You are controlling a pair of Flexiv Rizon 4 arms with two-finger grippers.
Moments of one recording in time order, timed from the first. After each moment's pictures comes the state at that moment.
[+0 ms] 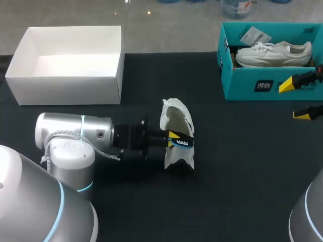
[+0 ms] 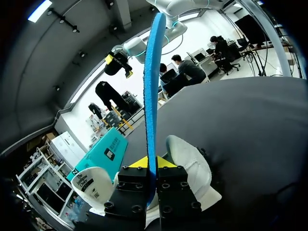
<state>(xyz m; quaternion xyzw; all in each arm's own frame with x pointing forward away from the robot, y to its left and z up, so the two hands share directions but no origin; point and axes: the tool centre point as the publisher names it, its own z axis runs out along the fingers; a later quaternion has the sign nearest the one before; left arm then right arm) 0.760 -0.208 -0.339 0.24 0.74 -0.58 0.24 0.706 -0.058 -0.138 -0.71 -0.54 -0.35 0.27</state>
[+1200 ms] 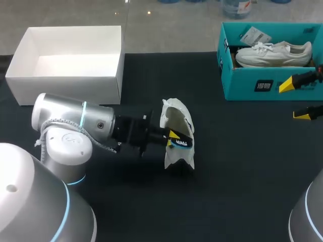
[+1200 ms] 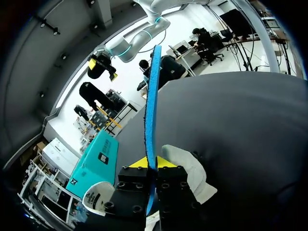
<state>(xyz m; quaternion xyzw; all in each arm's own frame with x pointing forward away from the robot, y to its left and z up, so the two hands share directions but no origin) 0.750 -0.205 -0.324 0.31 0.76 -0.53 0.22 0.706 -0.058 -0.138 -0.71 -0.54 -0.35 0.27</state>
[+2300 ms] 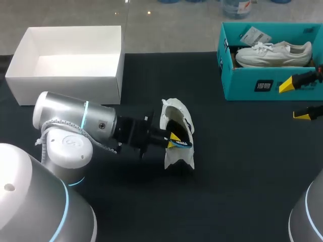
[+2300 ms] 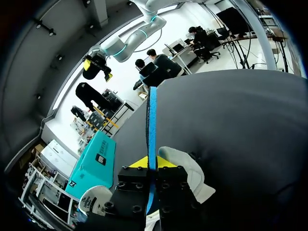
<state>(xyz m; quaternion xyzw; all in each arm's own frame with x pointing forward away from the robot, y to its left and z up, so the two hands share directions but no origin) 0.745 -0.206 -0.326 0.32 0.76 -0.51 0.22 0.706 -0.058 -0.138 -0.71 -0.54 -0.35 0.27</state>
